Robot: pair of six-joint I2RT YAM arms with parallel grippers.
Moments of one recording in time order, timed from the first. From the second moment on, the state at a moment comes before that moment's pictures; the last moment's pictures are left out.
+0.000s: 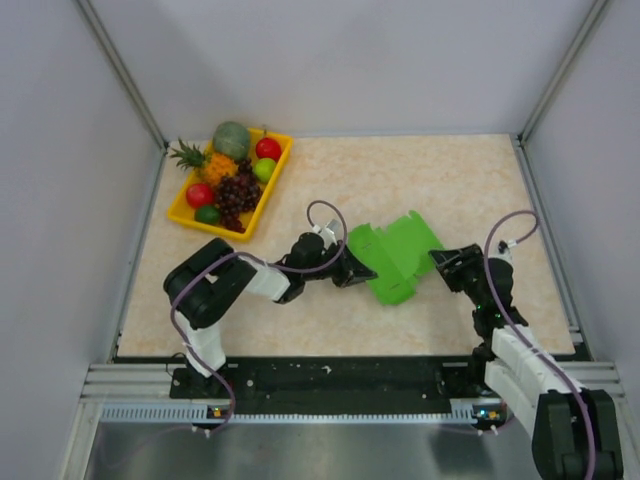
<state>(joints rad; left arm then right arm) -0.76 1.87 0.69 0.86 0.46 -1.32 0.07 0.78 0.10 0.33 -0.12 1.15</state>
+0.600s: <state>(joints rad) -0.61 1.44 1.06 -0.41 0.60 -0.19 0.23 1.11 1.03 -0.25 -0.71 0.08</state>
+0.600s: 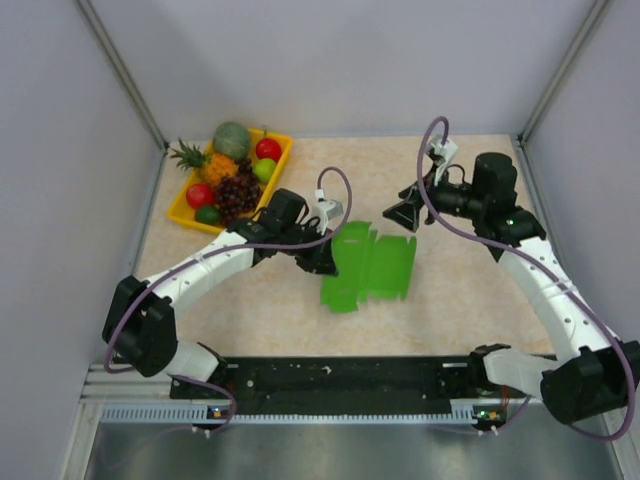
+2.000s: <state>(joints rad) -0.33 1.01 0.73 -0.23 0.49 -0.45 0.34 1.14 0.41 0.46 -0.63 0.66</state>
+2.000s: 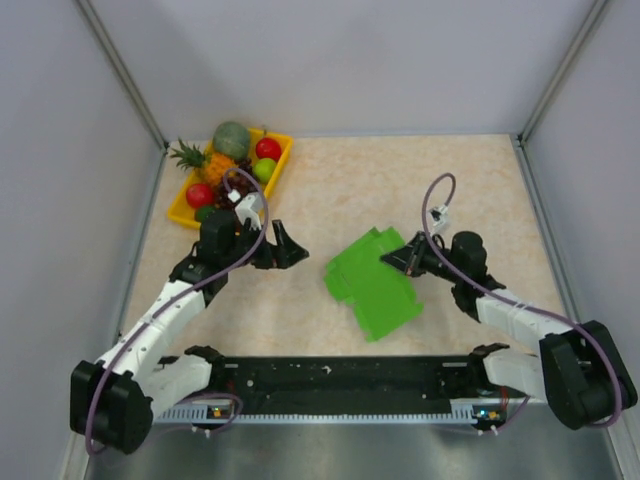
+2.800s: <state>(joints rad) -0.47 1.57 0.74 0.28 0.66 -0.78 0.31 1.35 0.06 1.26 -0.31 1.14</state>
